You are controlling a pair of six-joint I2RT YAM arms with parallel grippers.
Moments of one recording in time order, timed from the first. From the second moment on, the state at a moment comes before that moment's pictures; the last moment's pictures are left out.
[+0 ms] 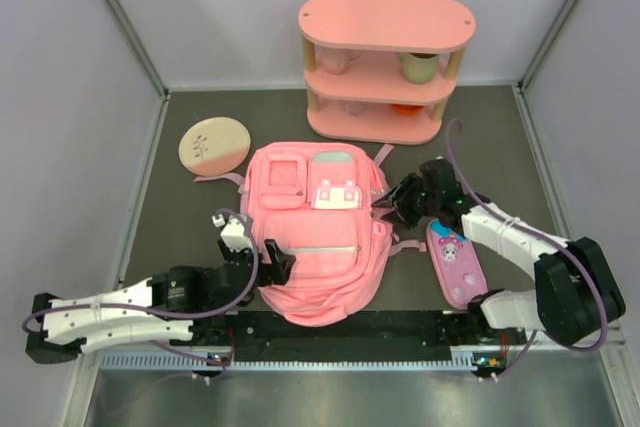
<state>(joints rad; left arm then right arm) -1.35 0.44 0.48 -0.73 -0.76 -1.00 0.44 1.28 0.66 -0.17 -0.27 1.23</state>
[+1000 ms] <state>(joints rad) -1.35 0.53 0.48 -0.62 -0.75 -0.94 0.51 1.09 0.52 -0.12 -0.24 1.20</state>
